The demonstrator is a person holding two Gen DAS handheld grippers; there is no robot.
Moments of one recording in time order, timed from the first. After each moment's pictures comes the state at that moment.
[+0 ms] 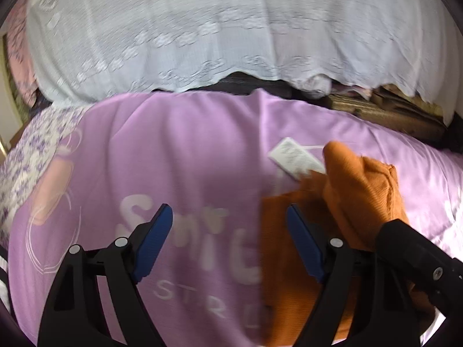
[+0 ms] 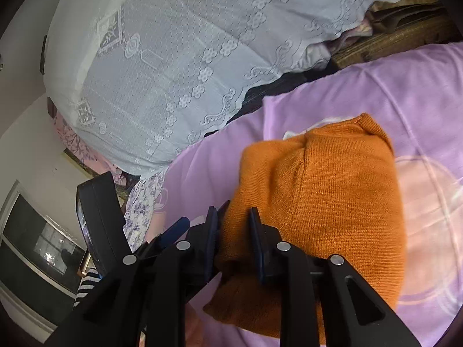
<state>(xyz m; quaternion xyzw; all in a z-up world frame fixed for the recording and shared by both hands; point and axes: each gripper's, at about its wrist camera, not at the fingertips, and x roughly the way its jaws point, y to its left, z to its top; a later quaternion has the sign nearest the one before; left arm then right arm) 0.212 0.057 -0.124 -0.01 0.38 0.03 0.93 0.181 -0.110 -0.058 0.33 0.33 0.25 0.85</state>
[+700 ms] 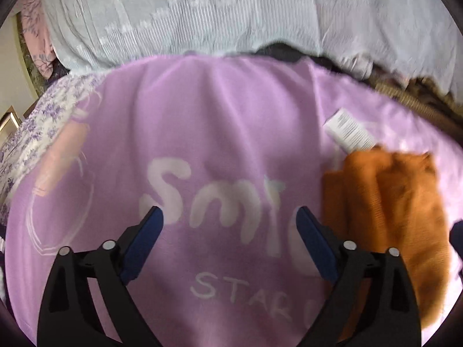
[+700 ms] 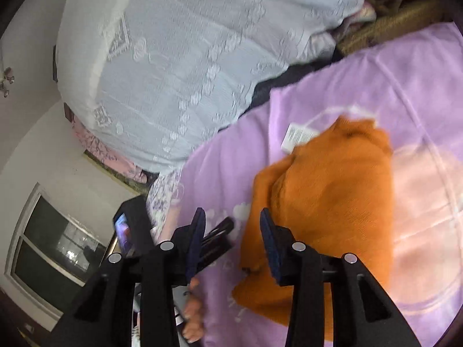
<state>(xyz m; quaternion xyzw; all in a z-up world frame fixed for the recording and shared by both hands) 0.218 0.093 -0.151 -0.02 0.41 0.08 0.91 0.184 -0.146 -0.082 0.37 0.31 0.31 0.82</state>
